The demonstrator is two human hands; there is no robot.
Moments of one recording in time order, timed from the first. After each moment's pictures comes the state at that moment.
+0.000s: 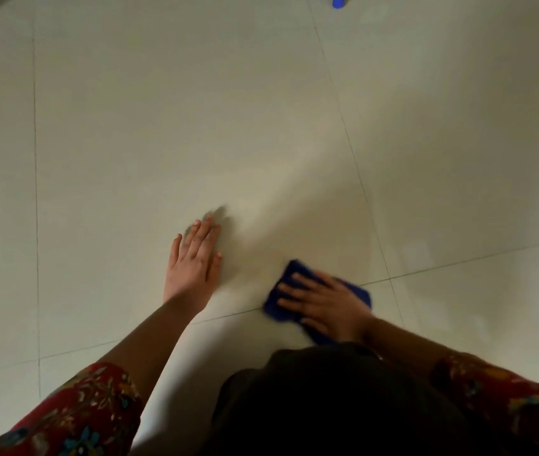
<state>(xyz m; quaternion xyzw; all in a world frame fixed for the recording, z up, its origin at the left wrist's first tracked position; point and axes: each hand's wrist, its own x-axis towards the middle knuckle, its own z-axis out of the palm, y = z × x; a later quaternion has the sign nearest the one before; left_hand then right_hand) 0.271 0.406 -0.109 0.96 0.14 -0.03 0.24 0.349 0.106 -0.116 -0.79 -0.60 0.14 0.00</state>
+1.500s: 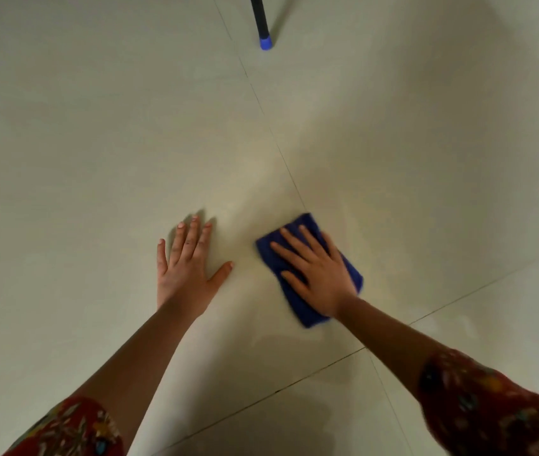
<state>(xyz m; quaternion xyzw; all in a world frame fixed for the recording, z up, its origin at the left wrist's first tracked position) 0.445 0.380 -0.115 0.97 0.12 -0.09 0.17 0.511 0.122 -0.115 -0.94 -0.33 0.12 0.05</state>
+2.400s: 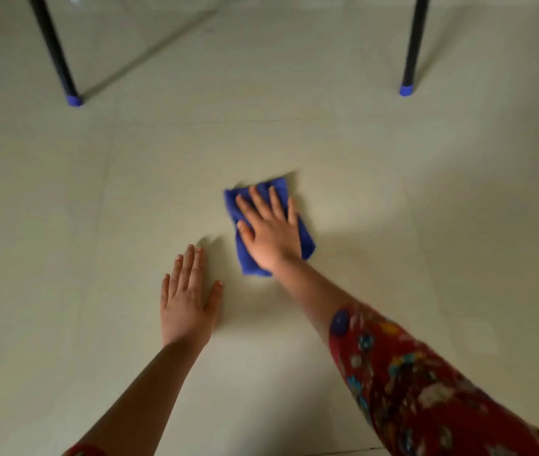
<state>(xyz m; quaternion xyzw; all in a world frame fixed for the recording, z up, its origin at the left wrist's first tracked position) 0.349 0.508 -0.113 0.92 0.32 0.02 0.22 0.535 0.432 -0.122 -0.93 -0.34 0.08 0.09</state>
